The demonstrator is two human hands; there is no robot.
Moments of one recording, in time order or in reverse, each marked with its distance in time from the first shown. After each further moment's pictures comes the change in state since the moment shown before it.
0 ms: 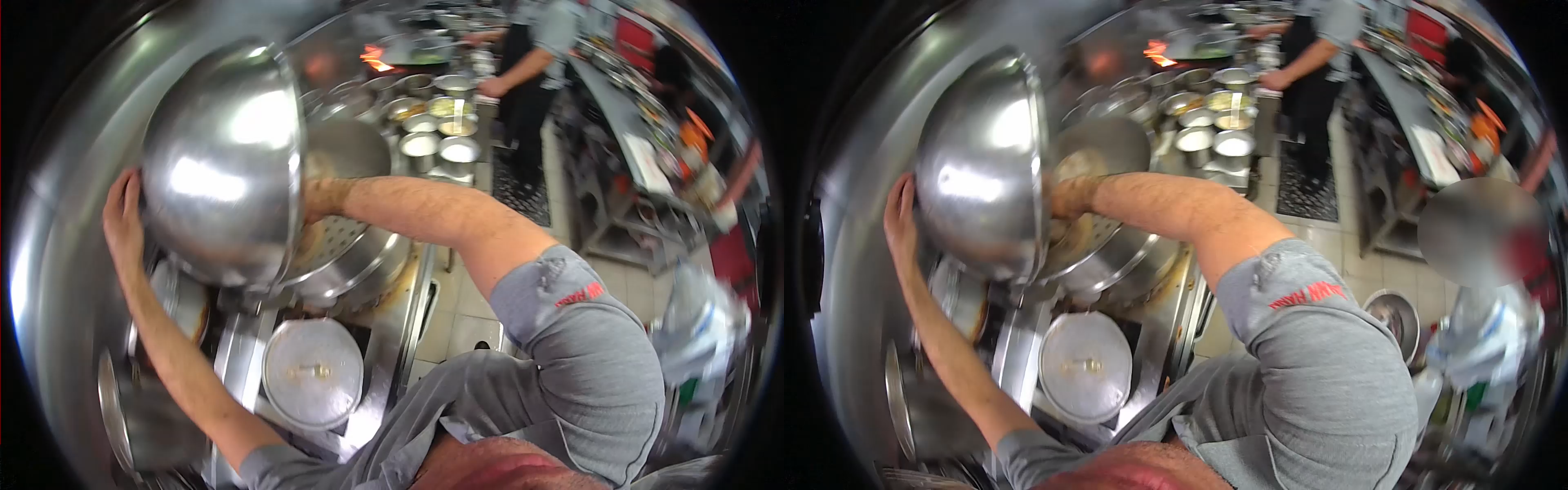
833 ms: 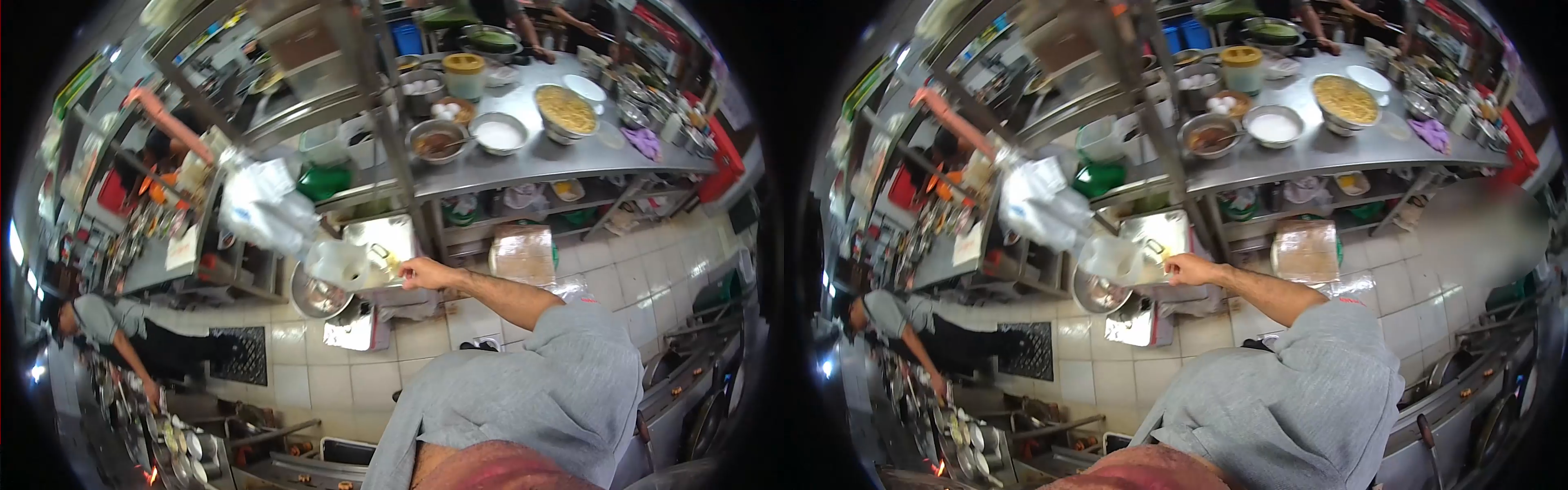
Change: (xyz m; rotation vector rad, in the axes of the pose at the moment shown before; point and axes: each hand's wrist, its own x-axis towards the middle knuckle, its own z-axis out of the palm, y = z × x) left_hand -0.118 0.282 0.167 -0.535 -0.302 0.648; right_hand -0.620 -0.611 0.046 0.068 1.056 2.158
